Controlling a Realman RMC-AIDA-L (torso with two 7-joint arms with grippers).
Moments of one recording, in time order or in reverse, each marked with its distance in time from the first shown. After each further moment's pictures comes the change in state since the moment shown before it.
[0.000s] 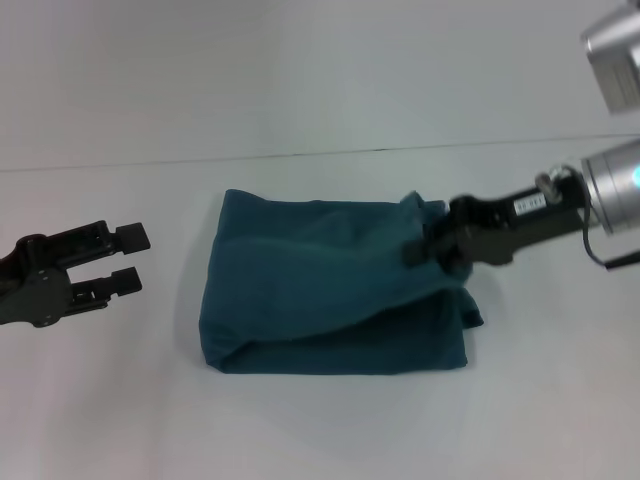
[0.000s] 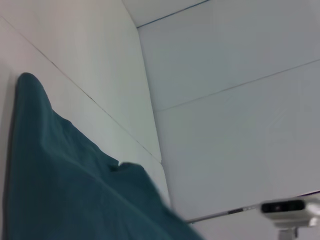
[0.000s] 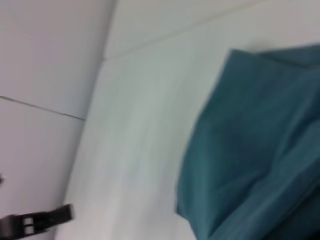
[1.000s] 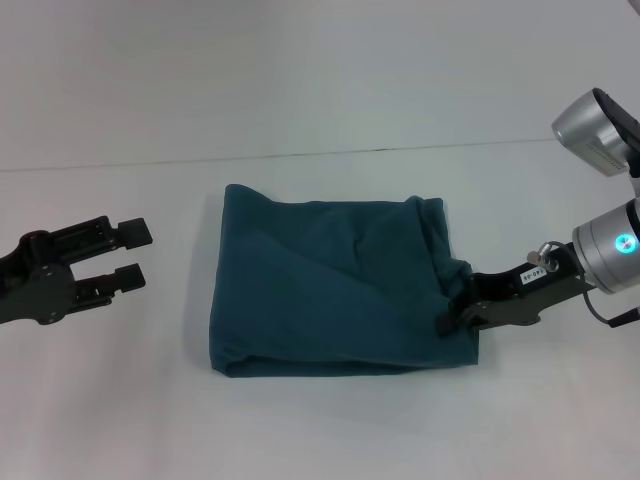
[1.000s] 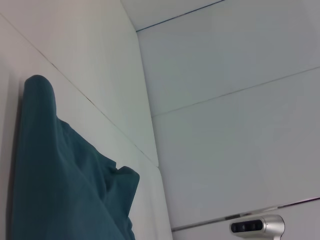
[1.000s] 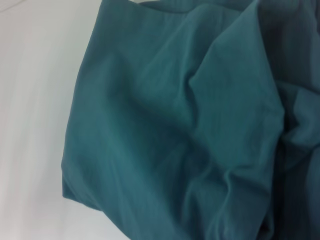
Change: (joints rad) left arm -0.008 0.005 -0.012 -0.039 -0.001 -0.018 0.006; right arm -0.008 0.034 -0.055 0.034 -0.199 0.129 0.008
